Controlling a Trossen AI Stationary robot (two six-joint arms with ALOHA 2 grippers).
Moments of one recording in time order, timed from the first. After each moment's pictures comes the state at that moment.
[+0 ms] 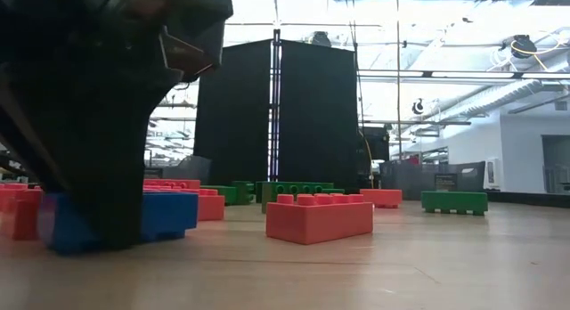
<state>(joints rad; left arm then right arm) -0.65 2.15 1.55 -0.83 -0.21 -1.46 1.15 1.86 1.63 -1.47 0.09 1.64</state>
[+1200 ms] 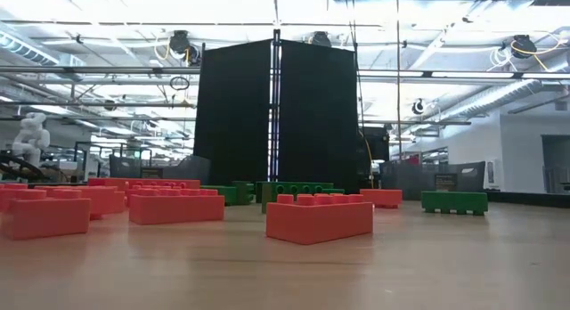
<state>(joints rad) -0.53 1.61 1.54 -0.12 -0.66 -0.45 0.89 1.54 1.80 -0.90 1.34 0.63</state>
